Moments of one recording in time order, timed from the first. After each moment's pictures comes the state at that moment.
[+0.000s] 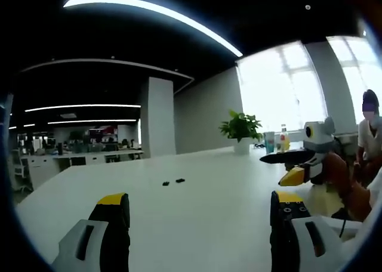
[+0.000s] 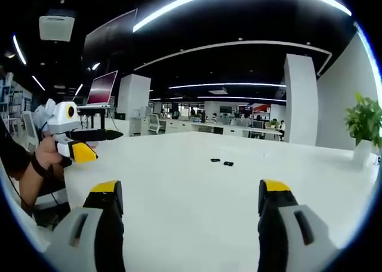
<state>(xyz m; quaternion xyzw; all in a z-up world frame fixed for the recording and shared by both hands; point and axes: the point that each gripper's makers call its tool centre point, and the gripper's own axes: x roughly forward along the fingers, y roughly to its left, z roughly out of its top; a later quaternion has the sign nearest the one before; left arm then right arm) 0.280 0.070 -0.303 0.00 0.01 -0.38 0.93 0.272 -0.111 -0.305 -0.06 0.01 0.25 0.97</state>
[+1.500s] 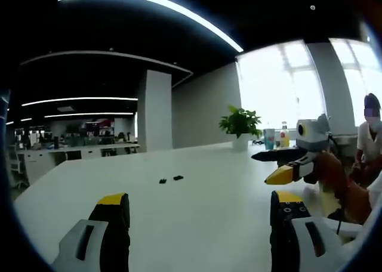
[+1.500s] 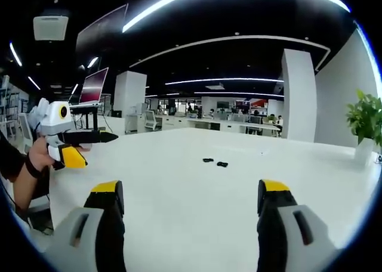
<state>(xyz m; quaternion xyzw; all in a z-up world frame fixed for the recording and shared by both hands) 0.306 0.054 -0.308 0.00 0.03 -0.39 0.92 0.313 -0.115 -0.305 -0.06 0.03 0.24 0.97</state>
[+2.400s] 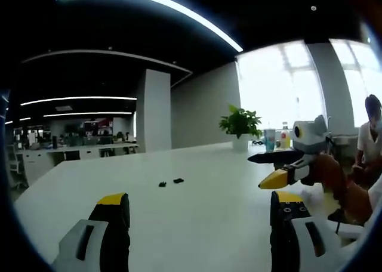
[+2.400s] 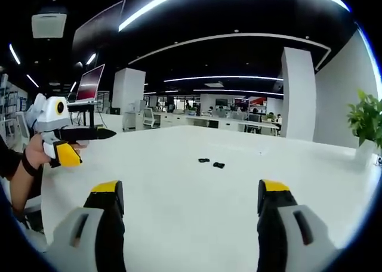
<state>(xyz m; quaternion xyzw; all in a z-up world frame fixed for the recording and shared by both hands) 0.322 0.045 -0.302 0.00 0.03 -0.39 0.92 0.336 -0.119 -0.308 -0.06 0.04 0.24 0.97</state>
